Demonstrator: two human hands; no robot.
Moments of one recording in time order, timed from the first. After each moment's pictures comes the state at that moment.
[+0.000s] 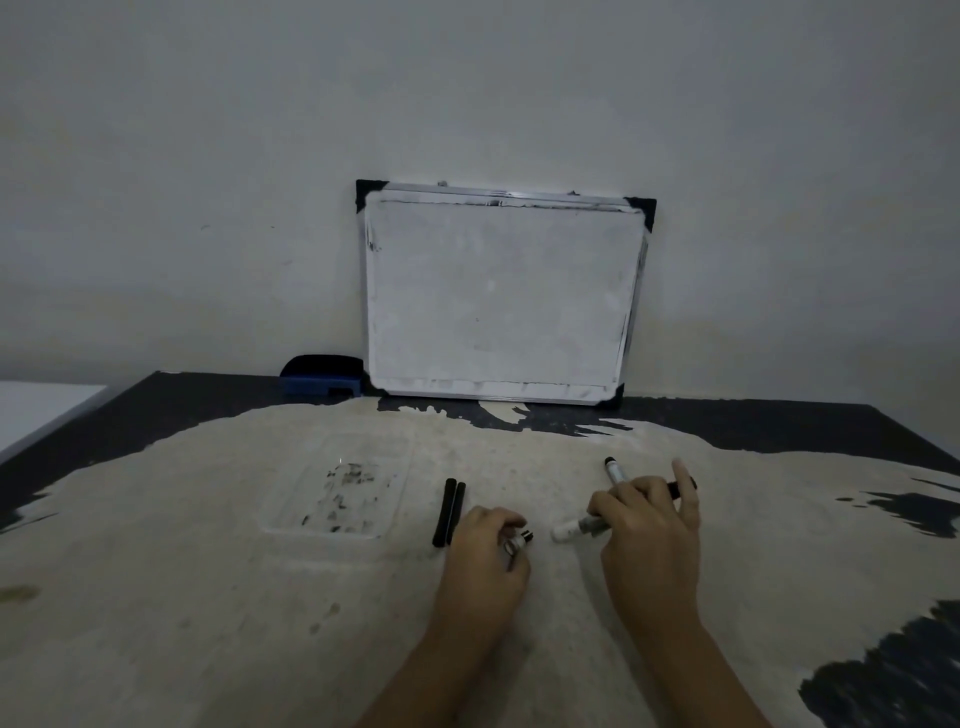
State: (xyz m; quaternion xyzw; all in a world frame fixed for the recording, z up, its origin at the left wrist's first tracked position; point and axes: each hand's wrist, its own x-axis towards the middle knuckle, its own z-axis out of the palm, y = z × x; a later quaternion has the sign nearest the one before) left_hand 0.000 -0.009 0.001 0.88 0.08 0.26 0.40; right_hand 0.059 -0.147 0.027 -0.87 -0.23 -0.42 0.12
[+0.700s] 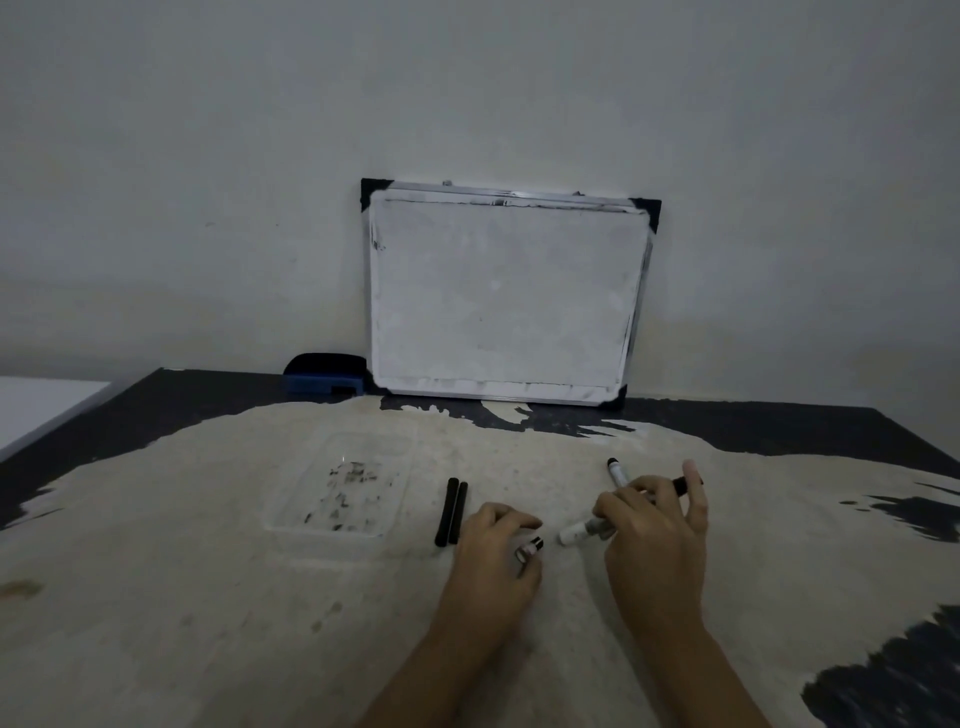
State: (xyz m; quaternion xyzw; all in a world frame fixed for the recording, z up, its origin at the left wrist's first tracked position) left_hand -0.001 -0.011 0.000 0.89 0.04 0.24 0.38; right_hand 0.058 -0.146 0.025 -0.86 -0.22 -0.43 0.16
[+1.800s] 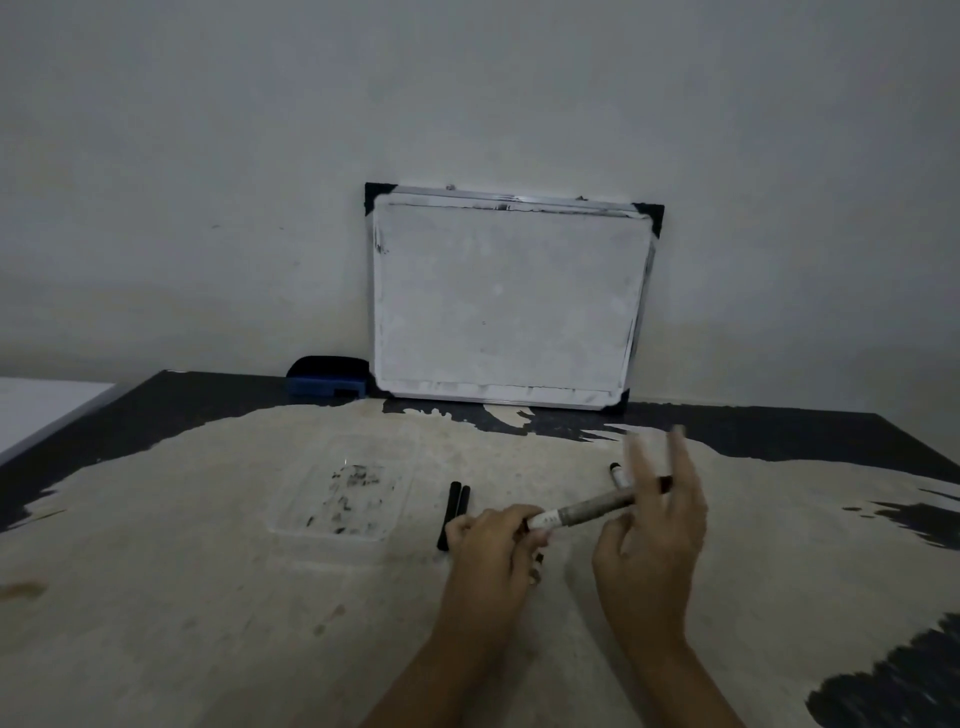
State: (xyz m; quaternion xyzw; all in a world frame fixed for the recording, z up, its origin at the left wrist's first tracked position) left_hand -0.004 -0.011 0.006 0.87 0.04 0.29 0.40; right_hand 0.041 -0.132 0.033 -0.81 -0.18 -0.40 0.40
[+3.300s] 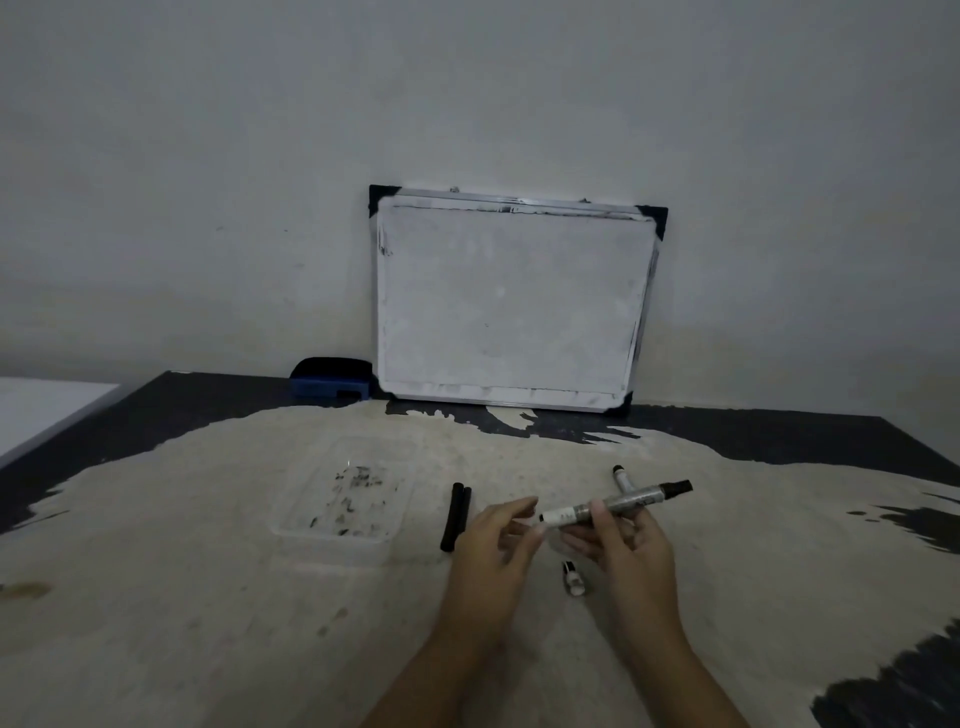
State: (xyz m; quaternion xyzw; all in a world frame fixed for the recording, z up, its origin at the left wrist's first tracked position) left_hand -0.001 -0.008 0.008 0.79 0.06 0.28 0.54; right_hand 0.040 -0.126 0.028 -0.62 -0.08 -0.01 0.78
